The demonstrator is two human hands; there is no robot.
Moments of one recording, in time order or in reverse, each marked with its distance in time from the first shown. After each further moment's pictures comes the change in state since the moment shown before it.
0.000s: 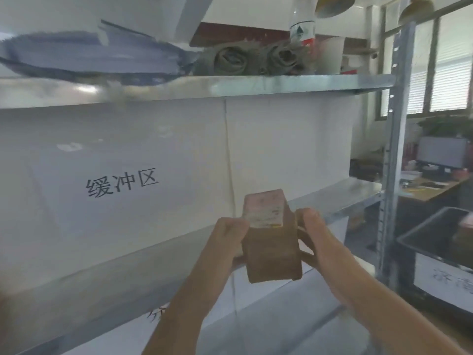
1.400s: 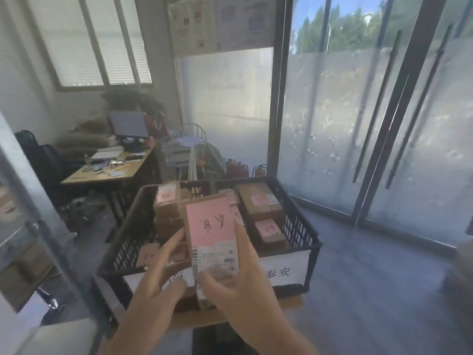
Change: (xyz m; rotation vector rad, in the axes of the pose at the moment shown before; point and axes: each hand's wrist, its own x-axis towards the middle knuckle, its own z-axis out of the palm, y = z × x) left_hand 0.219 -0.138 0.510 -0.115 -1.043 0.076; right_hand -0.012 0.083 -0.402 -0.581 0.944 0.144
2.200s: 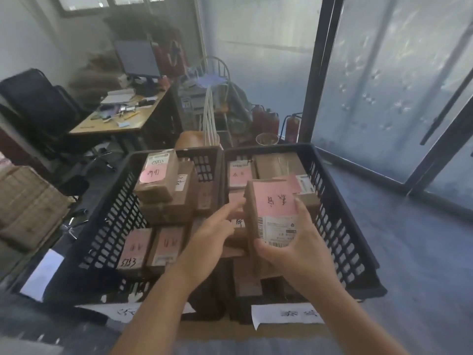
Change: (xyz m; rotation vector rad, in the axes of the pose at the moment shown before) left_hand 0.271 -0.075 0.100 0.064 -0.186 -0.304; right_hand 0.223 0.165 -0.101 -0.320 0.083 0.328
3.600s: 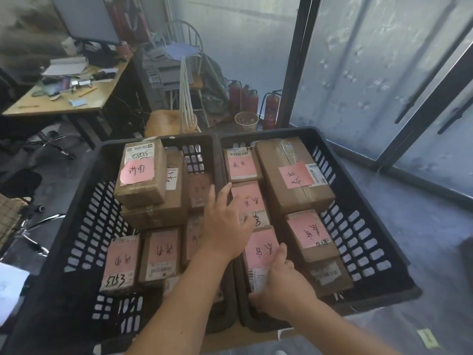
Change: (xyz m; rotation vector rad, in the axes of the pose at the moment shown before) left_hand 0.130 -0.092 -0.025 0.804 0.153 0.215; right_hand 0.026 0.017 0.115 -0.515 -0.434 0.467
